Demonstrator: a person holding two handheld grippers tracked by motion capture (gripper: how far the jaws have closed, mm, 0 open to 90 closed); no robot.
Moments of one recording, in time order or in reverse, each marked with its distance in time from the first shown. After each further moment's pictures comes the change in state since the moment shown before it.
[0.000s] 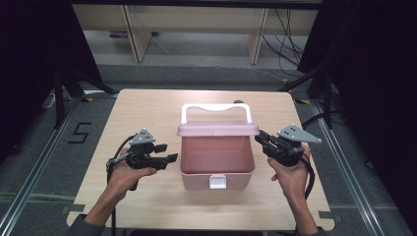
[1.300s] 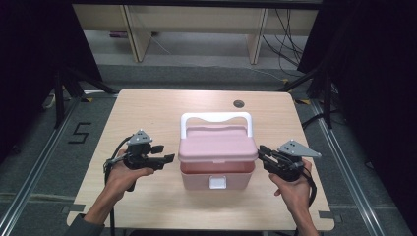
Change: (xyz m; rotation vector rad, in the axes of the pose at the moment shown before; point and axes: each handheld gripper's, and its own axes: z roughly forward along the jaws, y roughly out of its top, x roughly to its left) left arm 0.010 -0.008 0.000 0.017 0.015 -0.032; right arm 0.002 -0.036 -0.011 0.062 0.003 -0.015
